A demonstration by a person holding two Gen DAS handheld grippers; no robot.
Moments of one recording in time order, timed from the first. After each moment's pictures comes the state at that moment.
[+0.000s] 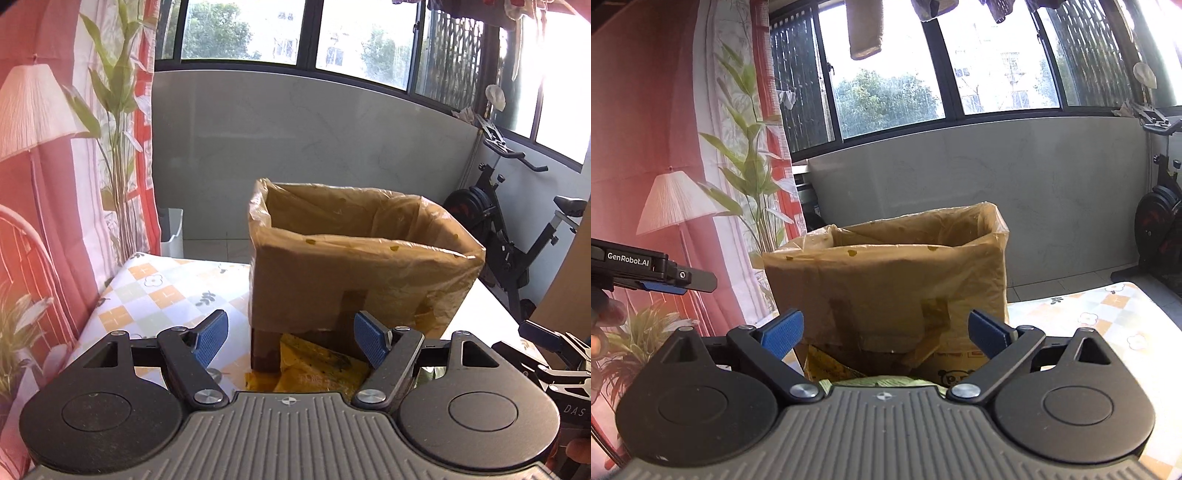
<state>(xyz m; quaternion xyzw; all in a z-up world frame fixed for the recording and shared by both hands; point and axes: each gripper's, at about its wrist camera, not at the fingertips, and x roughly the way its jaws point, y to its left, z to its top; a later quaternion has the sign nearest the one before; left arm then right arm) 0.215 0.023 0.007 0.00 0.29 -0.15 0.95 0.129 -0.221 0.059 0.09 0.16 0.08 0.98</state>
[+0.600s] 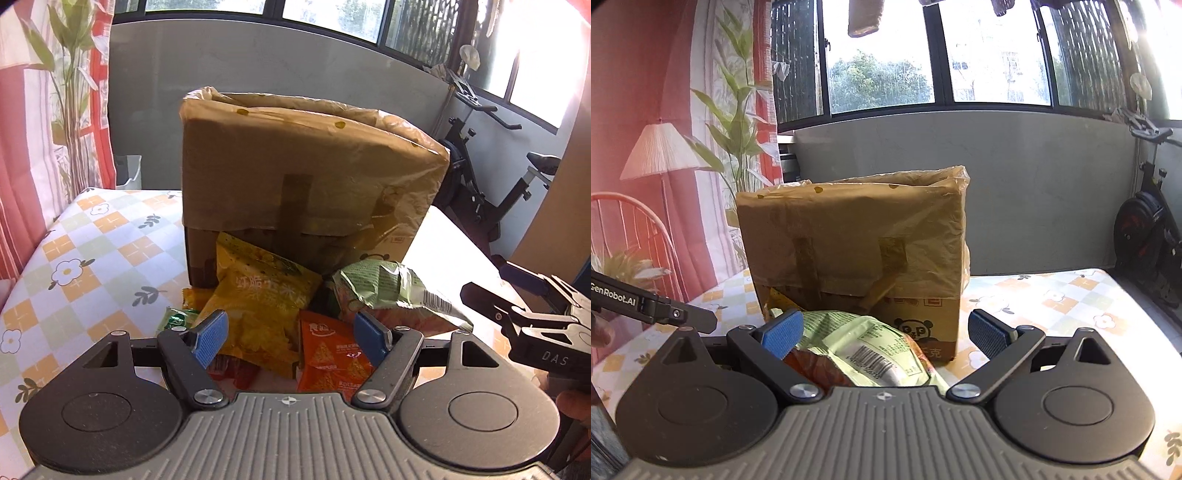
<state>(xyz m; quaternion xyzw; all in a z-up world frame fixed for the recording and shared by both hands) 0.186 -0.012 -0.078 0.00 0.34 -0.20 0.92 0.112 -0.236 0.015 0.03 0.18 0.05 0.98</state>
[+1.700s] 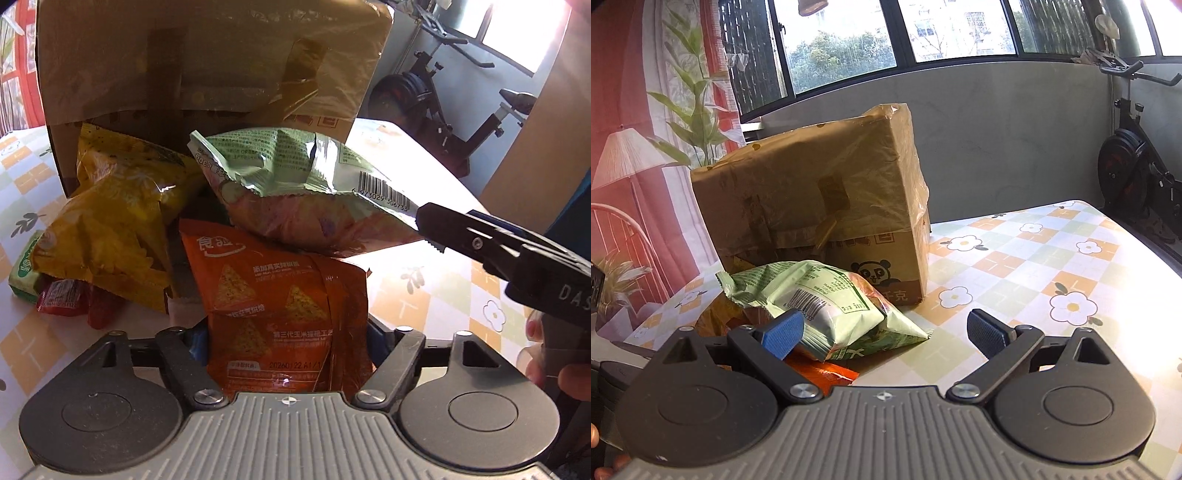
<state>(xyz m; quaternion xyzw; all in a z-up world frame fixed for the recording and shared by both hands) 0.186 -0.100 -0.165 0.01 0.42 -0.27 0.87 0.111 -0.280 -0.026 0.10 0.23 0.04 0.97</state>
